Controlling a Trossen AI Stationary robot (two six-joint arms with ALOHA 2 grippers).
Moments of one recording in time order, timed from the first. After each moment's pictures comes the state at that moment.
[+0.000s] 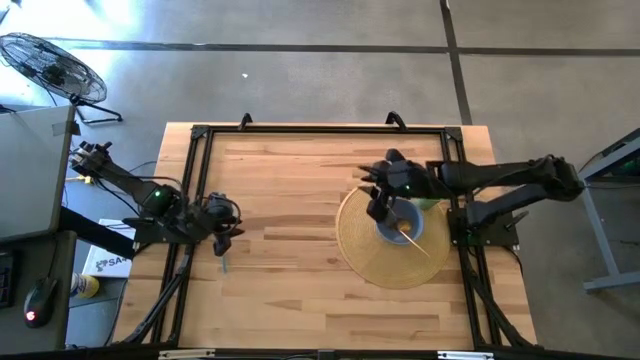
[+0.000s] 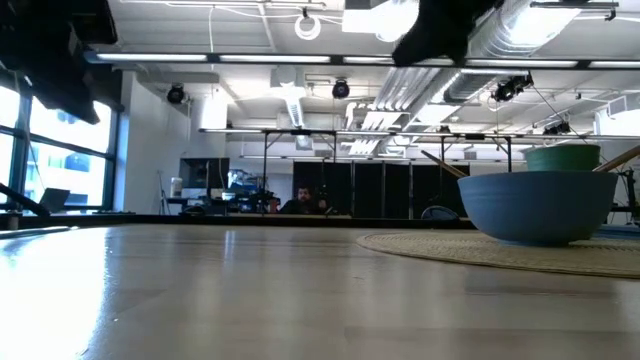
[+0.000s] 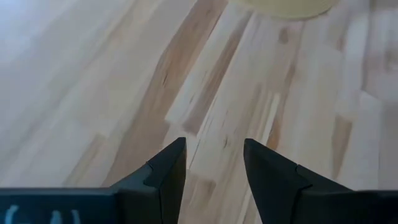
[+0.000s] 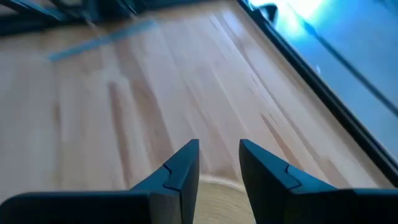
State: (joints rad) left arm -0.52 0.67 0.59 -0.79 -0.42 -0.88; right arm 0.00 1.22 1.03 -0.46 0.31 0.23
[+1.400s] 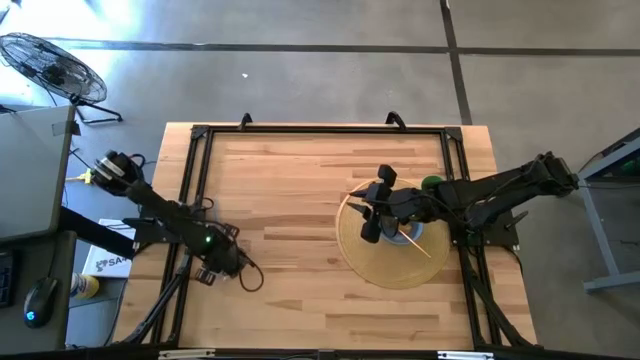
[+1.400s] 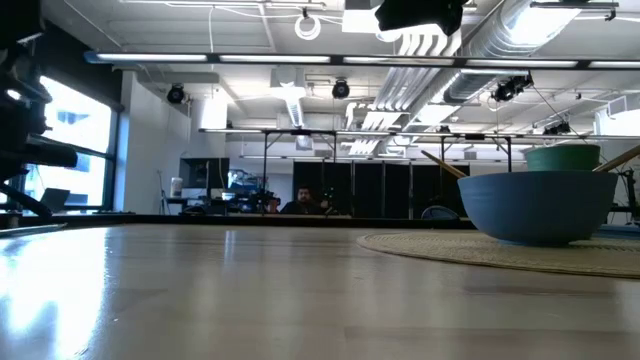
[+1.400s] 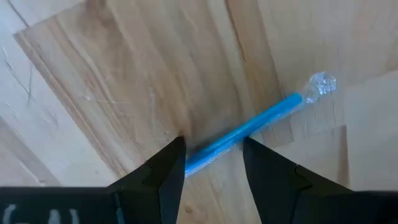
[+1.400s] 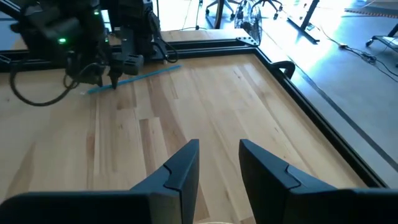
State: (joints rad) left arm -0.63 1.36 0.61 -0.82 0.06 -0.26; right arm 0.22 1.27 1.03 -0.25 0.50 0.18
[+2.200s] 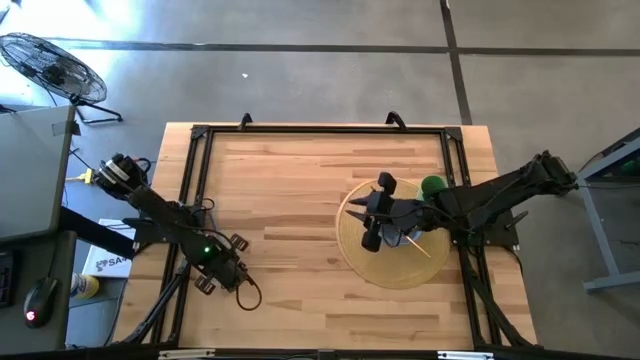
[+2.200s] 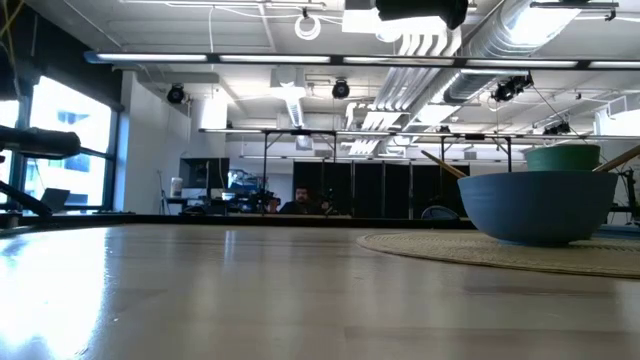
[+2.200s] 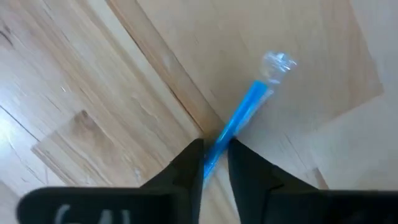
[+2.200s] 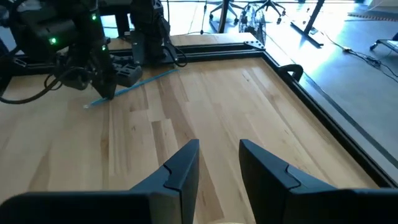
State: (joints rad) left arm -0.70 1.42 0.67 -0.69 -0.07 -0.10; right arm 0.30 1.29 1.03 -0.23 0.56 0.22
